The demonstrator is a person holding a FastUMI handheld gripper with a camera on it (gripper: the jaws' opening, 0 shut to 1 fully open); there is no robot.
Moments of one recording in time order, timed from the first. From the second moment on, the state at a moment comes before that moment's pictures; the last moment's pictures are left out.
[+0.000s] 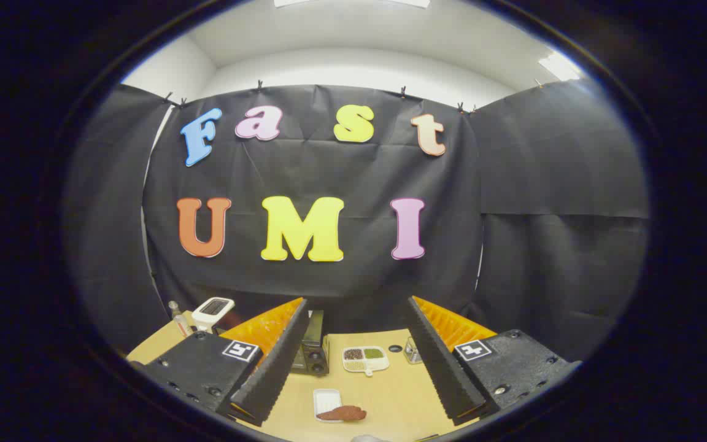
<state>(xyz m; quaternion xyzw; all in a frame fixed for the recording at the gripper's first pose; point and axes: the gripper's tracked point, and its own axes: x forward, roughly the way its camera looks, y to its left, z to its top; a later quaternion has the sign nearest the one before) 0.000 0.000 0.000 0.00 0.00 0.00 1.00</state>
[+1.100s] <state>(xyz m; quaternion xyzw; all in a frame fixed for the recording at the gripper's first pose) 0.078 0.091 -0.063 -0.03 0.03 0.02 1.00</state>
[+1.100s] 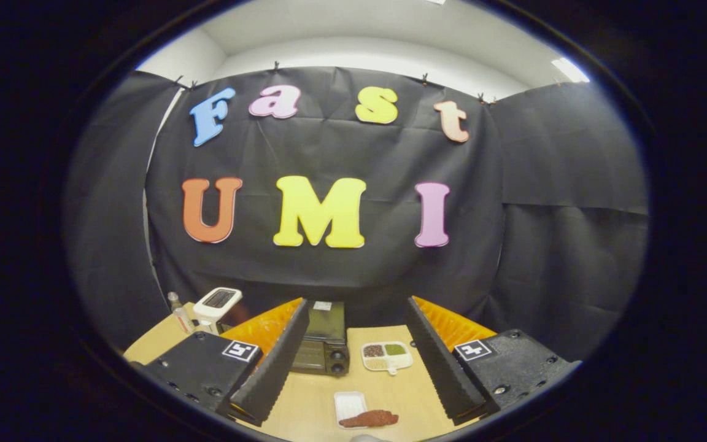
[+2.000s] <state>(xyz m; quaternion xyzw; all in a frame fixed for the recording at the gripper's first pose) 0.266 0.262 -0.265 -0.02 0.16 0.05 0.99</state>
